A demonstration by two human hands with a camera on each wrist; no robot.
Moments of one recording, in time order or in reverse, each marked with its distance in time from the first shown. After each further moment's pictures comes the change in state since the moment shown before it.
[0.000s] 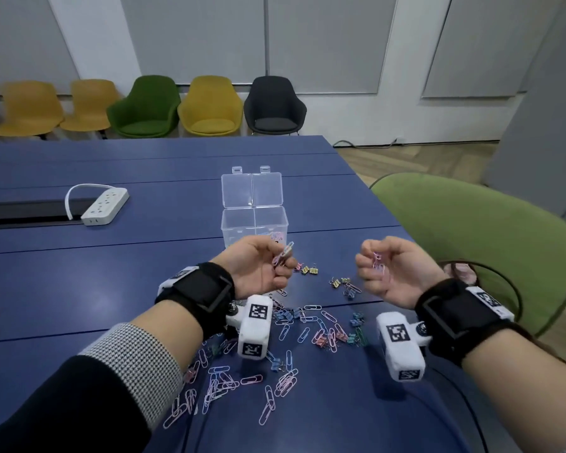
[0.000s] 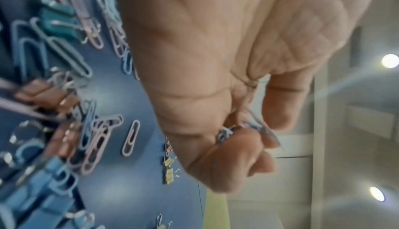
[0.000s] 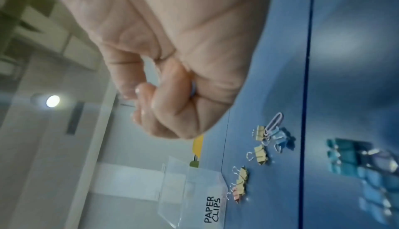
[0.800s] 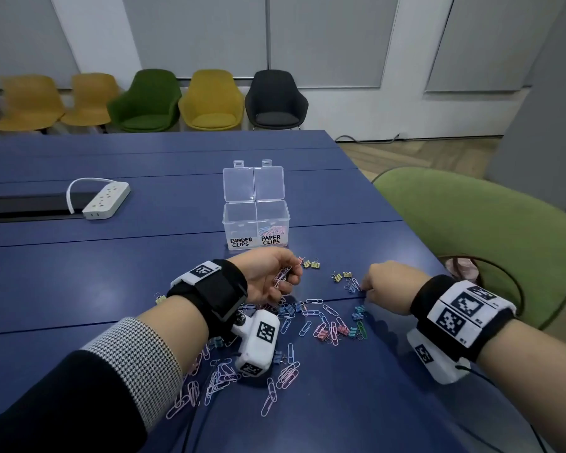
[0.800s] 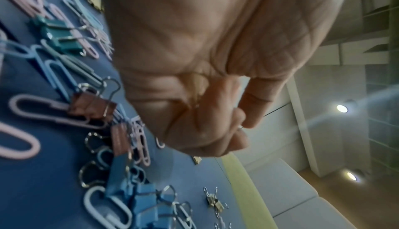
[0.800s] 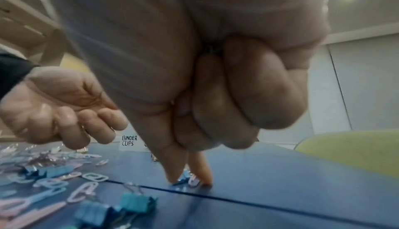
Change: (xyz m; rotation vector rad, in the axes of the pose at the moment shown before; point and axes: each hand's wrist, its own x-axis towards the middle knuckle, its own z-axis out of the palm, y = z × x) left_hand 0.002 -0.013 0.015 0.399 0.271 -0.163; right_hand 0.007 0.018 0.000 -2.086 0.295 0.179
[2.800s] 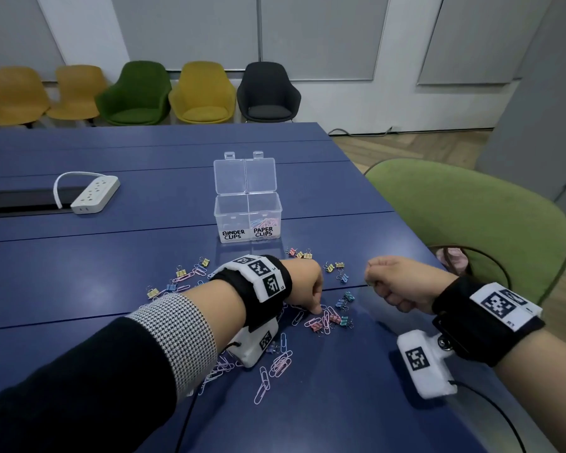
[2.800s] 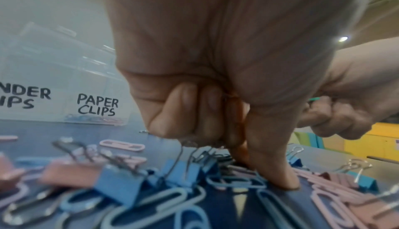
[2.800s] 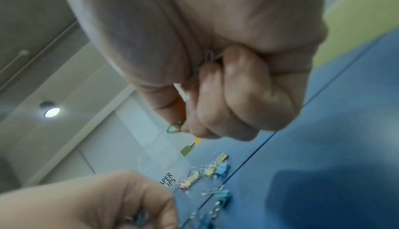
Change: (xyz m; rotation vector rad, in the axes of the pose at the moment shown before) left_hand 0.017 0.000 0.055 1.467 -0.005 0.289; right_hand -0.036 0.008 -0.001 1.088 -0.120 0.147
